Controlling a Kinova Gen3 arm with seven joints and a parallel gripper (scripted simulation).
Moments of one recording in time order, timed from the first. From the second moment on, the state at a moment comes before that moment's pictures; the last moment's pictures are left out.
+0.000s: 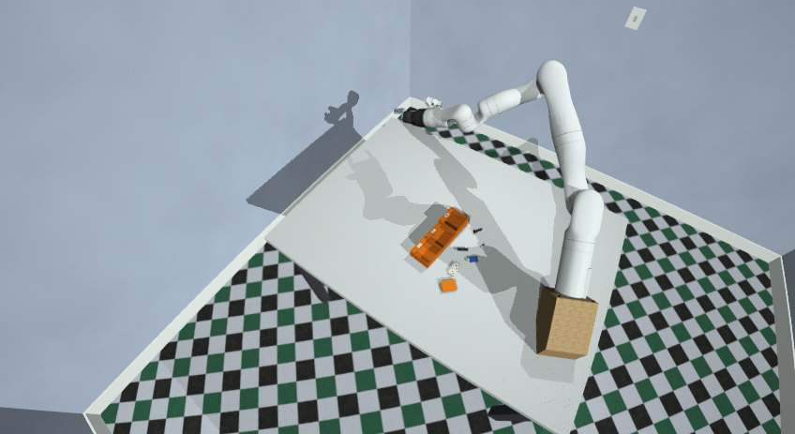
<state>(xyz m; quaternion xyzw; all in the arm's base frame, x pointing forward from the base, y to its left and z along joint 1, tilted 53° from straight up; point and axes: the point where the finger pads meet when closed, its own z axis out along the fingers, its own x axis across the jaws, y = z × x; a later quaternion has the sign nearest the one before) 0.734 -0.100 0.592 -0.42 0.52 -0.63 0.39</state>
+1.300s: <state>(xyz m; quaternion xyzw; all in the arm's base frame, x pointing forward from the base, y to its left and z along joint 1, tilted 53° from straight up) 0.704 -0.066 0.502 -0.14 0.71 -0.44 0.54</state>
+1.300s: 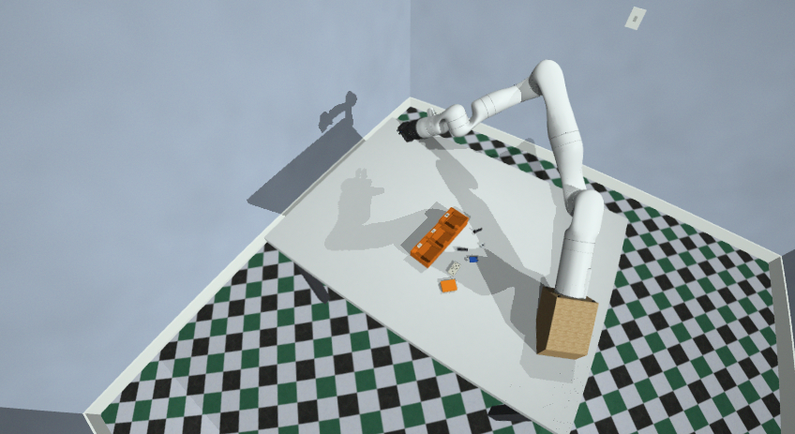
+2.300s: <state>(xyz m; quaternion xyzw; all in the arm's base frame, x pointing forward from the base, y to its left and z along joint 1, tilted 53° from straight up) 0.614 -0.002 0.351 0.21 0.79 -0.23 0.53</state>
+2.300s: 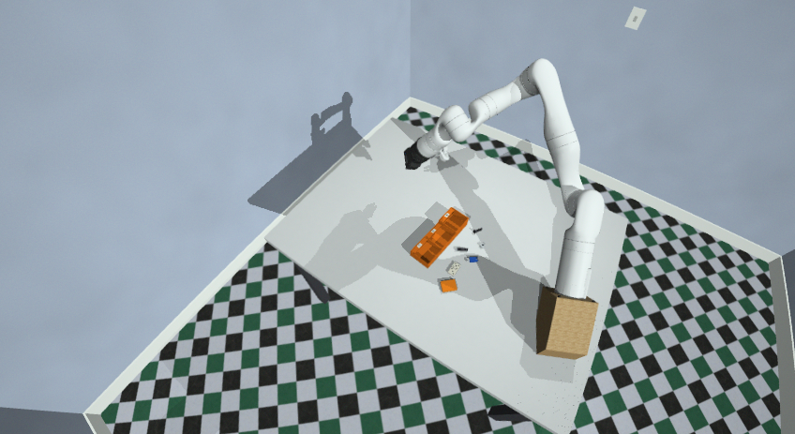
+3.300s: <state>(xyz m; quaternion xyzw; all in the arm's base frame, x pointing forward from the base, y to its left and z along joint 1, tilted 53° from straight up) 0.464 0.056 0.229 0.51 0.72 -0.17 0.45</state>
